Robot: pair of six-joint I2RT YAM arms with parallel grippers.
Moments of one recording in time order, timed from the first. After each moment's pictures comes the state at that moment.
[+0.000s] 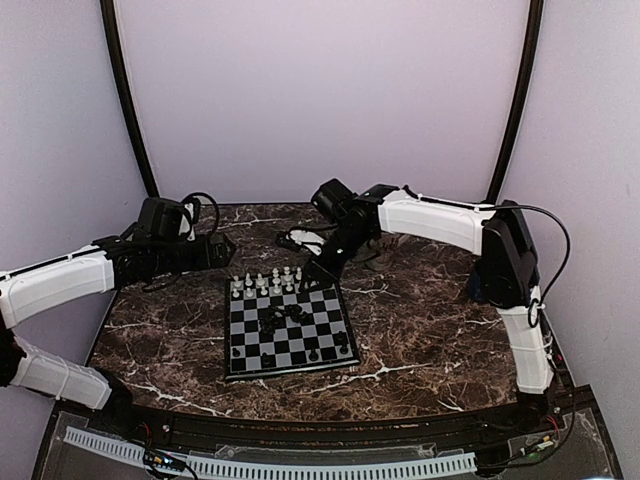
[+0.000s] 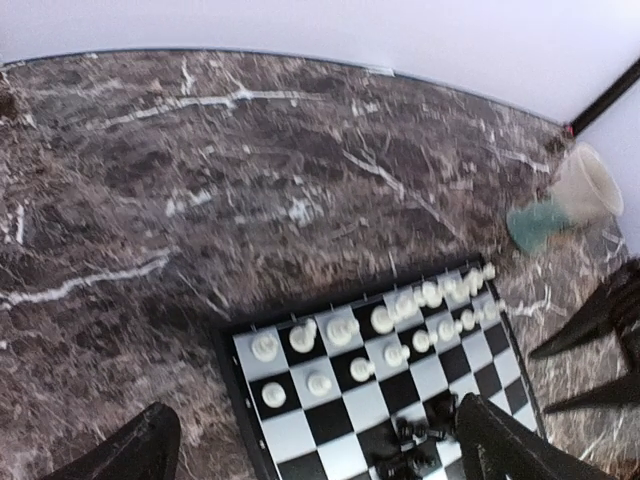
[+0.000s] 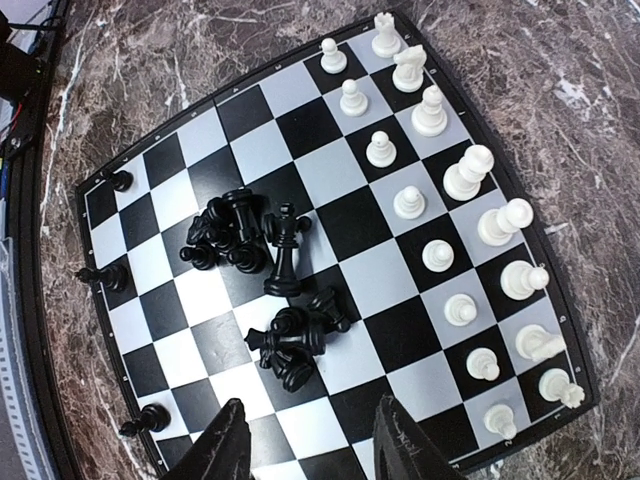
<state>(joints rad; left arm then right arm) -0.53 1.22 0.83 -0.28 -0.11 -0.45 0.83 2.20 1.95 -0.86 -0.46 -0.36</state>
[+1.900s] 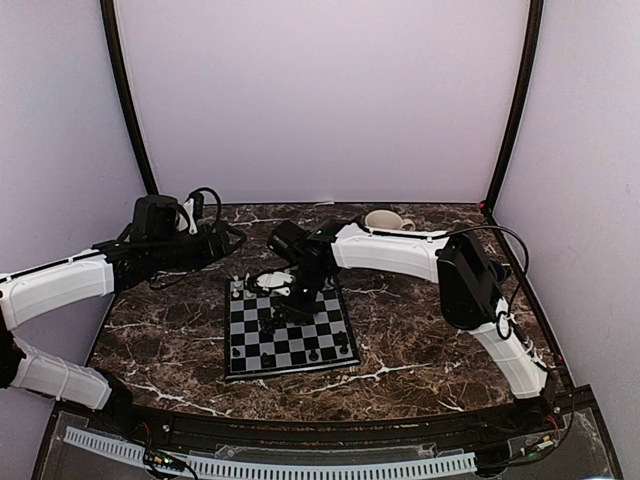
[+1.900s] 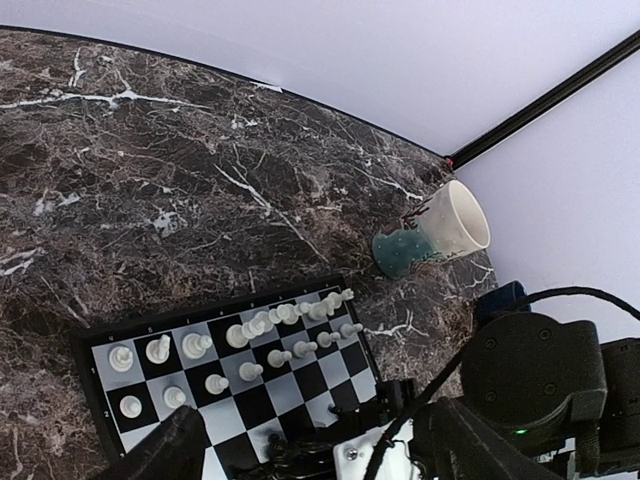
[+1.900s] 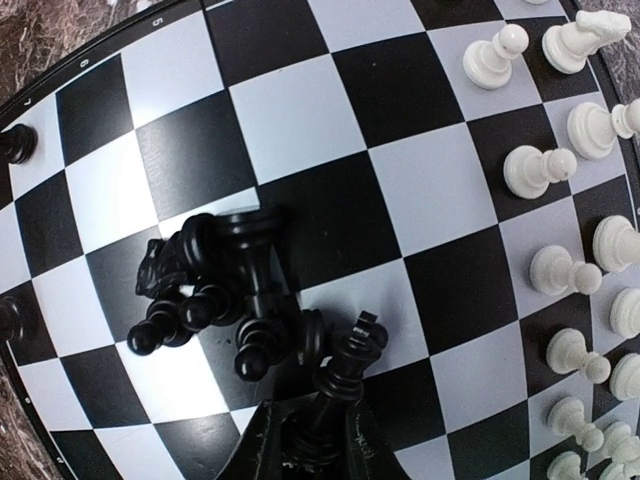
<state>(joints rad) -0.47 1.21 0.80 -0.06 0.18 -0.67 1.00 2.44 2.15 -0.93 -0.20 -0.41</state>
